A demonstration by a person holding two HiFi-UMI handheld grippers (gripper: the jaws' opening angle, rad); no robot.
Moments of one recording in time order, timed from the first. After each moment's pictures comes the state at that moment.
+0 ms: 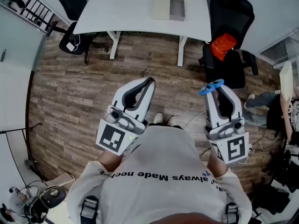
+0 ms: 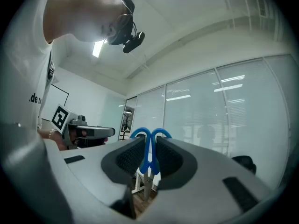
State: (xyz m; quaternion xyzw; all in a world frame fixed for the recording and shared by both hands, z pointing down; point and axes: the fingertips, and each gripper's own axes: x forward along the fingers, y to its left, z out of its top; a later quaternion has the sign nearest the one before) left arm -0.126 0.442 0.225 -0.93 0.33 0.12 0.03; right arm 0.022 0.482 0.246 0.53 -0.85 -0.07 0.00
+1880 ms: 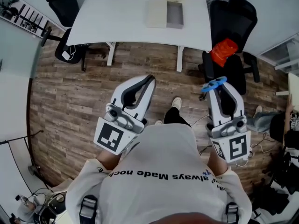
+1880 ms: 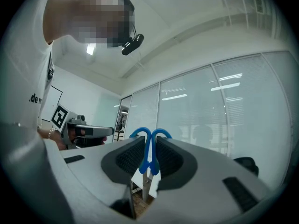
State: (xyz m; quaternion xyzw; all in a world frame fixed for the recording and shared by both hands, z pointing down) left arm -0.087 0.323 0.225 -0.94 0.31 0.12 0.03; right arm 0.063 0.365 0.249 0.54 -0.84 -0.07 -0.01
